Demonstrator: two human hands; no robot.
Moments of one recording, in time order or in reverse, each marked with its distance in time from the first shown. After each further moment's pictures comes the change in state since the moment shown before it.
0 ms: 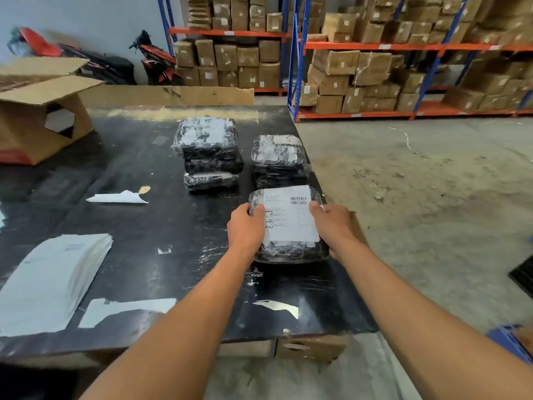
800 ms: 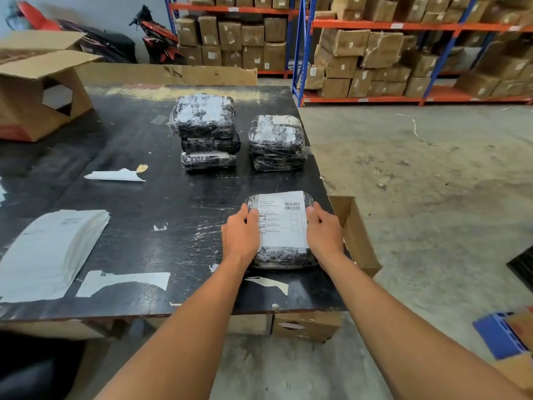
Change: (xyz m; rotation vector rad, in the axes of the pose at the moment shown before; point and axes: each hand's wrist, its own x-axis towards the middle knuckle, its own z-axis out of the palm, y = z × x) left_hand -0.038 -0.034 0.008 0.154 0.023 -0.022; right_hand -0.029 0.050 0.007 -0.087 -0.005 -0.068
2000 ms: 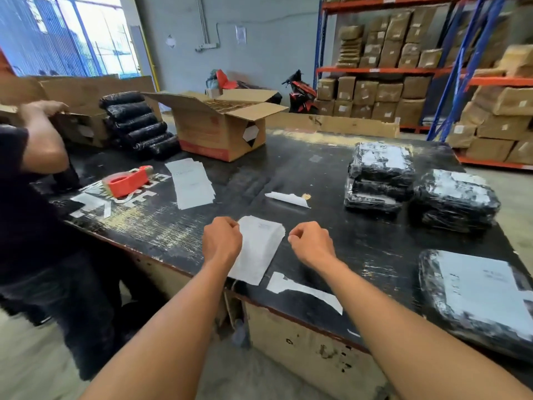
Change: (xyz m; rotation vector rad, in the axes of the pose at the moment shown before) left_hand 0.024 -0.122 -0.323 0.239 0.564 -0.216; right_hand -0.122 -0.163 0.259 -0.348 -0.485 -0.423
